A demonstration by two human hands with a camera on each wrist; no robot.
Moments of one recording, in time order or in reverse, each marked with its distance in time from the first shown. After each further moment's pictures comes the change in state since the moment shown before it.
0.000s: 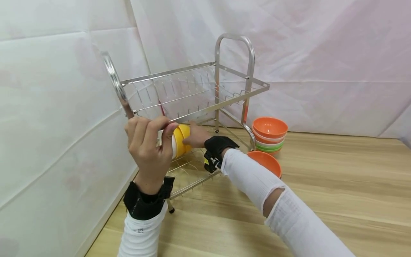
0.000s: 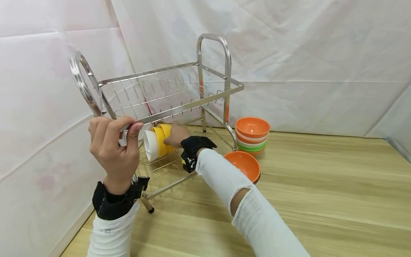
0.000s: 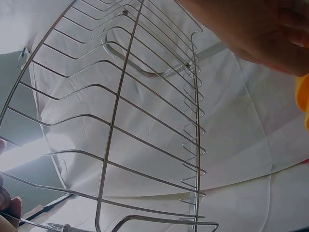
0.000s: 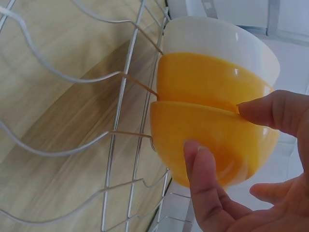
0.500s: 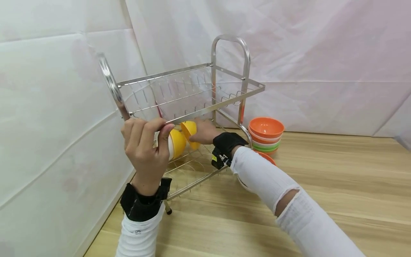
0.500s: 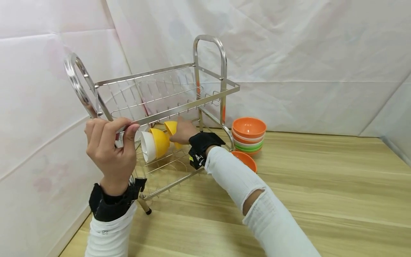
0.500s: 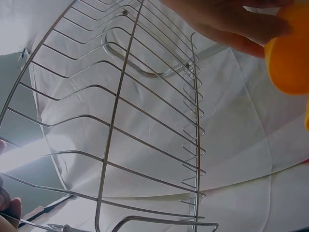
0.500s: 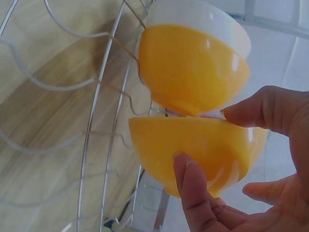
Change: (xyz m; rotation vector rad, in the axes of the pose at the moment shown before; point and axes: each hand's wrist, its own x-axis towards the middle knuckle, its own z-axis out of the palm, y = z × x) left_hand -0.001 0.001 0.000 0.004 0.000 -0.011; right_hand -0.011 0.016 -0.029 -0.122 0.051 -0.112
